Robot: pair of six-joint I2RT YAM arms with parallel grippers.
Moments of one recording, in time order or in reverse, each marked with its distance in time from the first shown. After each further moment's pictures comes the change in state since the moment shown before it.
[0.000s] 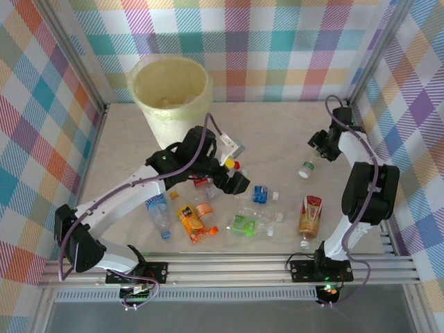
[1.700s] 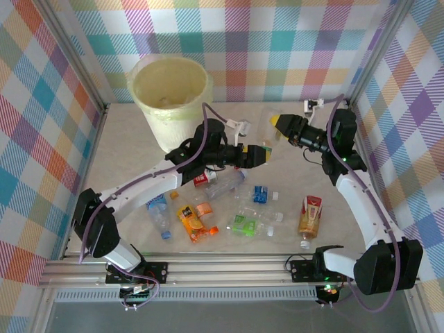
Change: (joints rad) left arm 0.000 0.152 -0.001 0.485 0.116 -0.620; right arm 0.249 -0.571 -0.298 0.652 -0.723 0.363
